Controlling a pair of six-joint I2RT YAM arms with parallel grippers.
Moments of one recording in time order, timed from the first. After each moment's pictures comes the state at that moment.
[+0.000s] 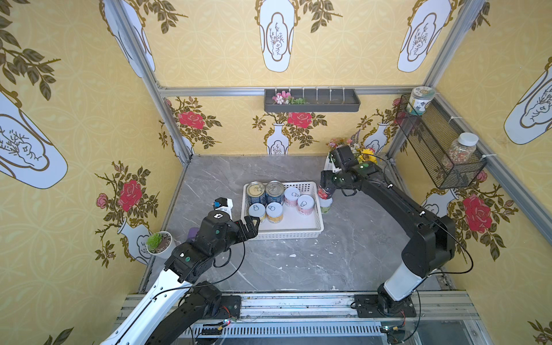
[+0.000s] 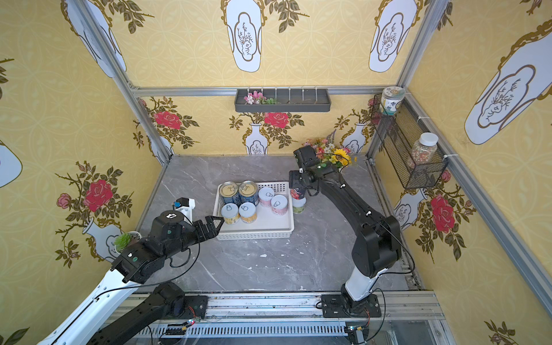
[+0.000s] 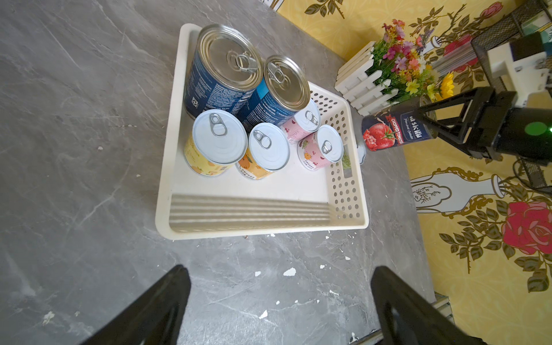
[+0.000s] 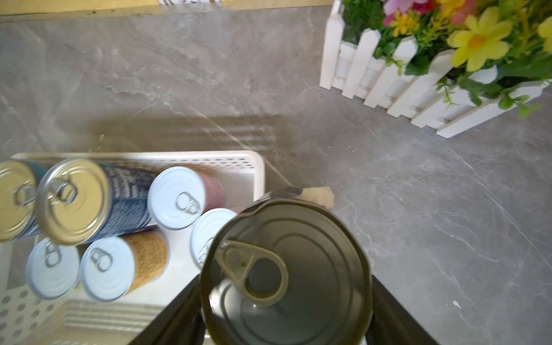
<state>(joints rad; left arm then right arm) -0.57 0.67 0.77 -0.71 -0.02 -0.76 0.43 1.66 1.56 -0.85 0.12 0.34</state>
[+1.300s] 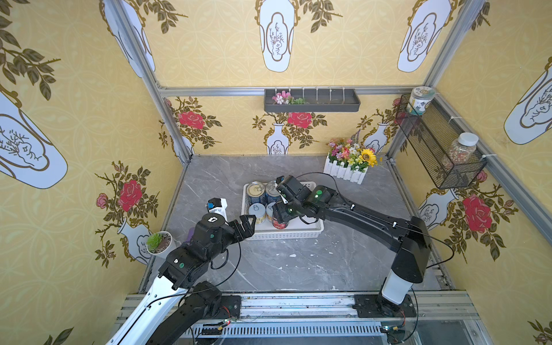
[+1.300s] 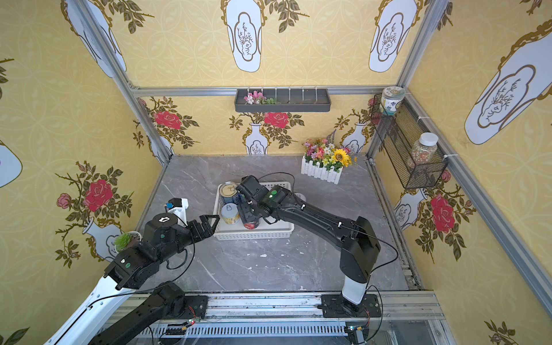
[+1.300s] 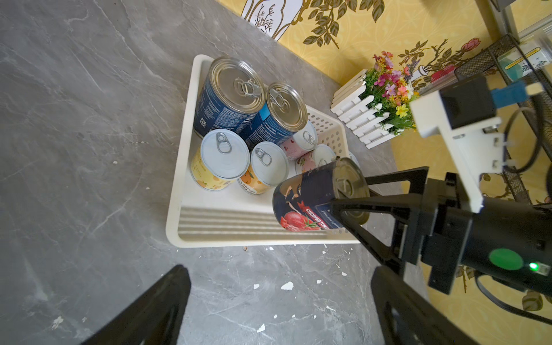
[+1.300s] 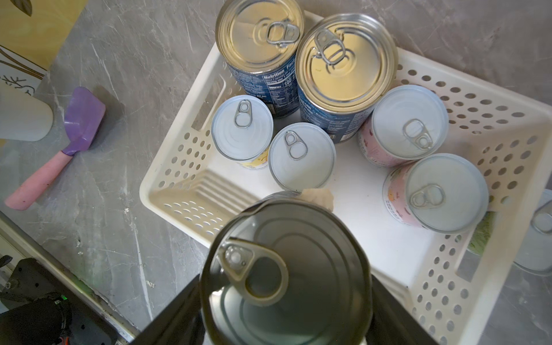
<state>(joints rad) -0.57 0.62 0.77 -0.71 -0.07 -0.78 0.92 1.77 1.60 -0.81 0.11 0.39</state>
